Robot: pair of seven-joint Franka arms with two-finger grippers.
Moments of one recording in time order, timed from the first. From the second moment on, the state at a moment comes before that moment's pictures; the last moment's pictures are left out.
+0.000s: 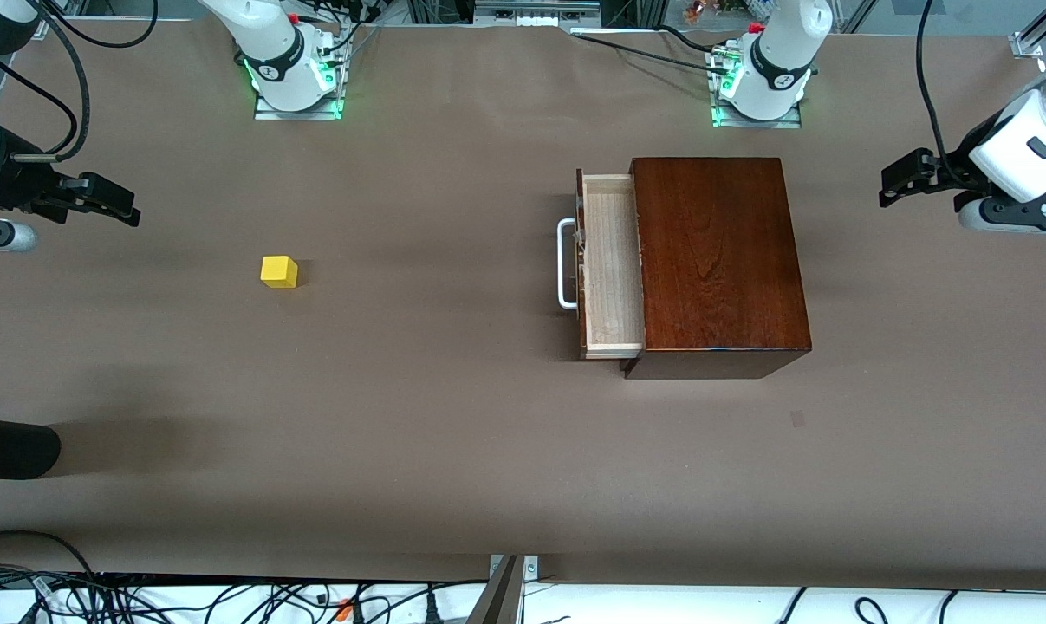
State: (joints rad) left arm -0.04 -0.02 -0.03 -1.64 -0.01 1.49 0.00; right arm 0.03 0.04 -0.03 -1.61 0.01 1.57 0.04
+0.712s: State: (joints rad) left arm -0.08 0.26 -0.50 -1.52 -0.04 1.53 0.02; right arm 0.02 0.04 -0.03 -1.61 0.01 1.57 0.06
